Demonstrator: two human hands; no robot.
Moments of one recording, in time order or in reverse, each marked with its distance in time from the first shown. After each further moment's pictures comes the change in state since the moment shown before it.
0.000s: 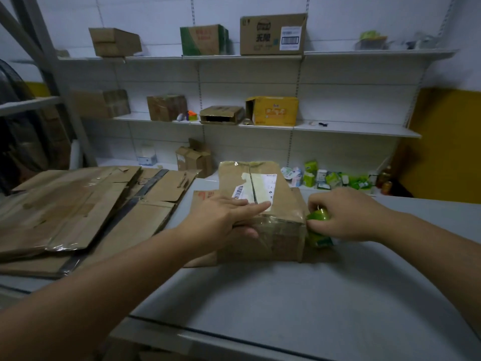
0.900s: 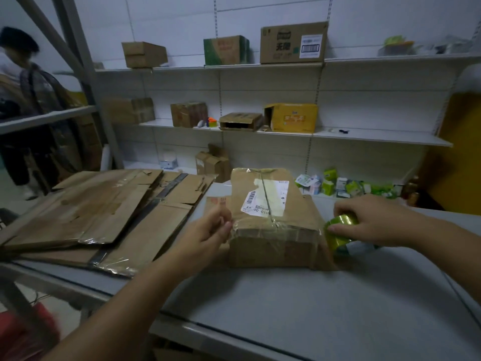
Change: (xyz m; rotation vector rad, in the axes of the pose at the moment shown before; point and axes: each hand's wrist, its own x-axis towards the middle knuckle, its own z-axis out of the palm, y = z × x) left_hand -0.049 0.007 0.007 -0.682 0.224 -0.495; right_hand -0.006 0.019 -0.009 -0.008 -0.090 -0.003
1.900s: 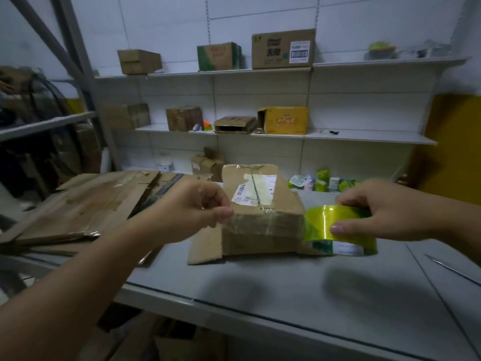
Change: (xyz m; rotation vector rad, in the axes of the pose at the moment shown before) left_hand -0.020 0.090 -0.043 0.110 -0.162 0.030; right_hand -0.078 -0.018 -0.047 0.426 0.025 -0.255
